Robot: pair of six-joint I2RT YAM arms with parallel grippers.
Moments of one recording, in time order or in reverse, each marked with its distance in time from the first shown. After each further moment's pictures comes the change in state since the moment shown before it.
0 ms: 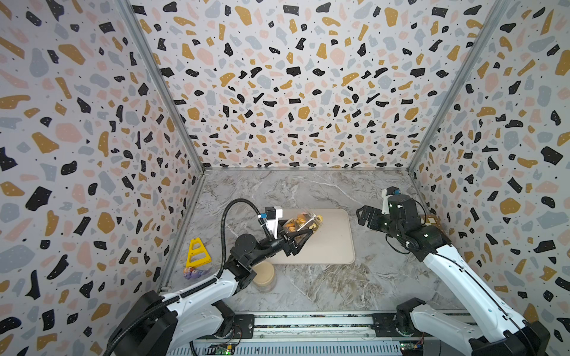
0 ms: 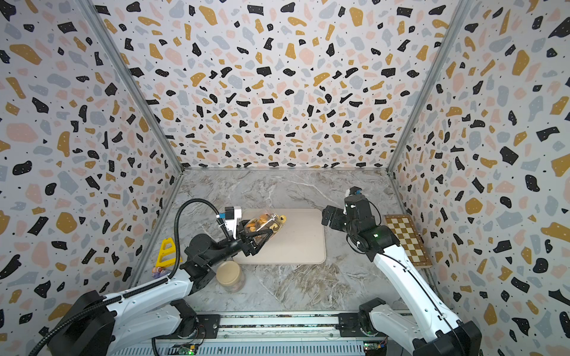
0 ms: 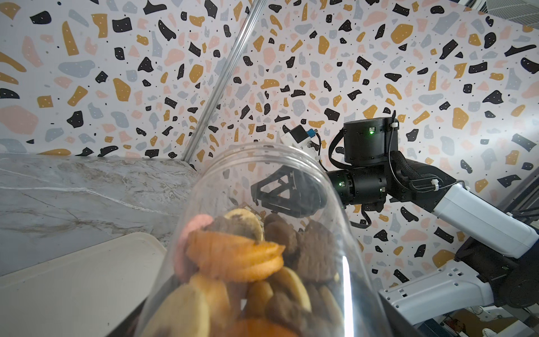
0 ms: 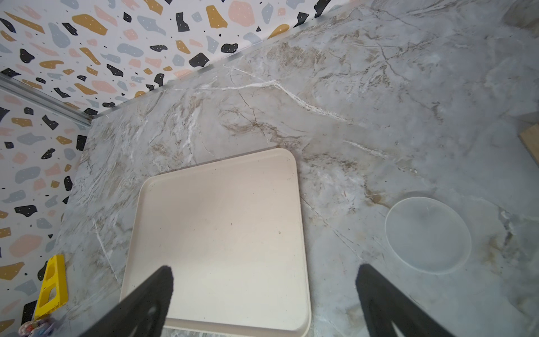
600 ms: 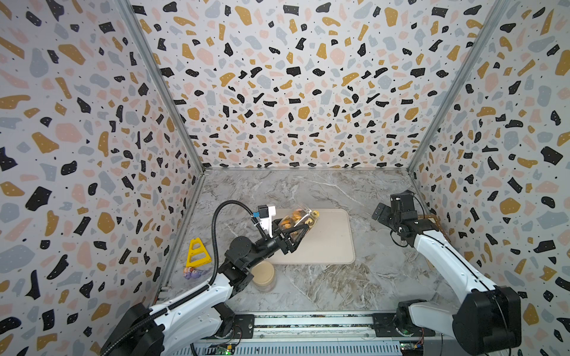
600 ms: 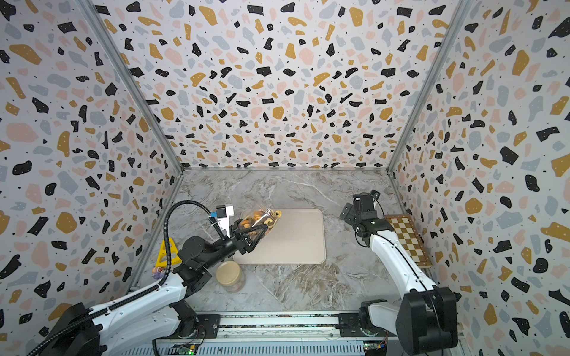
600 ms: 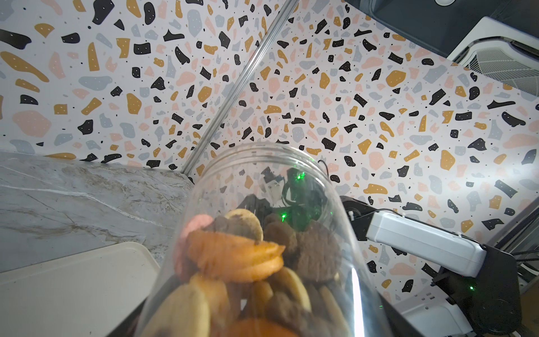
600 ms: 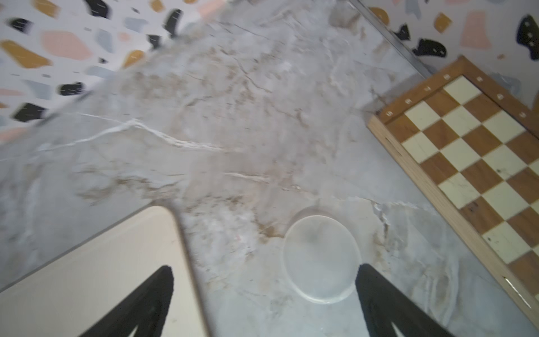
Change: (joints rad) left arm -0.038 -0.124 0.012 -0.091 -0.118 -0.096; right arm -0.170 0.170 -0.048 0.118 0.204 0.019
